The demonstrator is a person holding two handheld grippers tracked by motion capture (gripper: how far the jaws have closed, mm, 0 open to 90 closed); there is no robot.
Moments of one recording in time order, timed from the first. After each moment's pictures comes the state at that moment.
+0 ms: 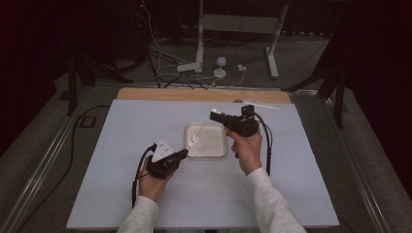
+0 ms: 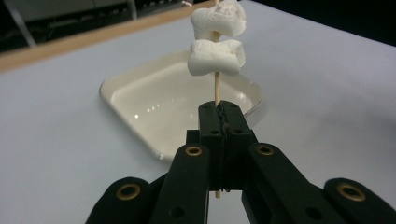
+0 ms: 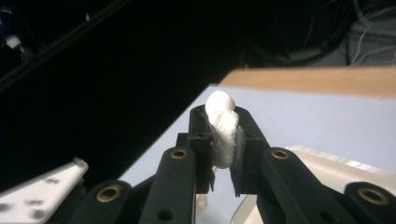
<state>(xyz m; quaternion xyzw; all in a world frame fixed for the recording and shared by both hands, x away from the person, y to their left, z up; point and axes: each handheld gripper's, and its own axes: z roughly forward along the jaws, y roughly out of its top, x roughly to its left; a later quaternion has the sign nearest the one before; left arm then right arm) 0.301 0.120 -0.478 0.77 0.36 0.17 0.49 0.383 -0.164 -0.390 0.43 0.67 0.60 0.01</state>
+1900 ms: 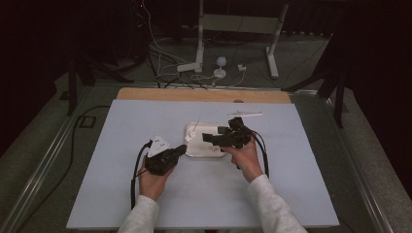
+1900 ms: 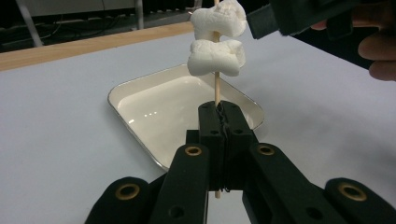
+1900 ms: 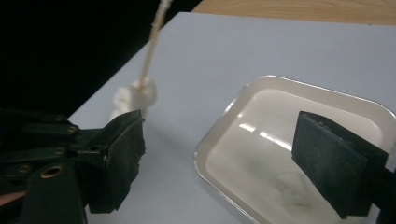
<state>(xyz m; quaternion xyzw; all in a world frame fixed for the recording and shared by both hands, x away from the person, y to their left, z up) 0.304 0.118 -0.469 0.75 0.38 0.17 0.51 0.377 -0.143 -0.429 0.44 0.76 0.49 0.01</state>
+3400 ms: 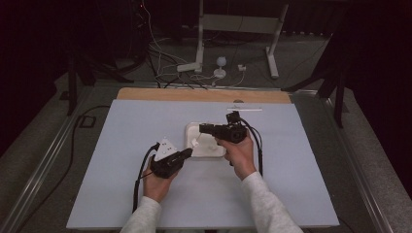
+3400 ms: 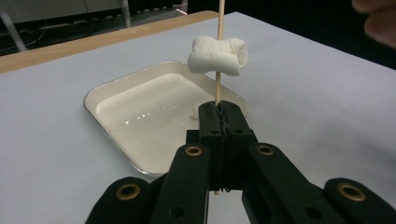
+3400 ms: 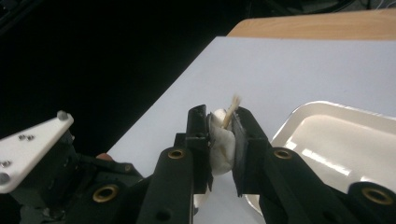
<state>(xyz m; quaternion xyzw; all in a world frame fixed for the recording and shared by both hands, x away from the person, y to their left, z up) 0.299 0.103 -0.473 0.77 0.34 0.17 0.51 0.379 -0.134 -0.409 0.43 0.72 0.54 -0.04</state>
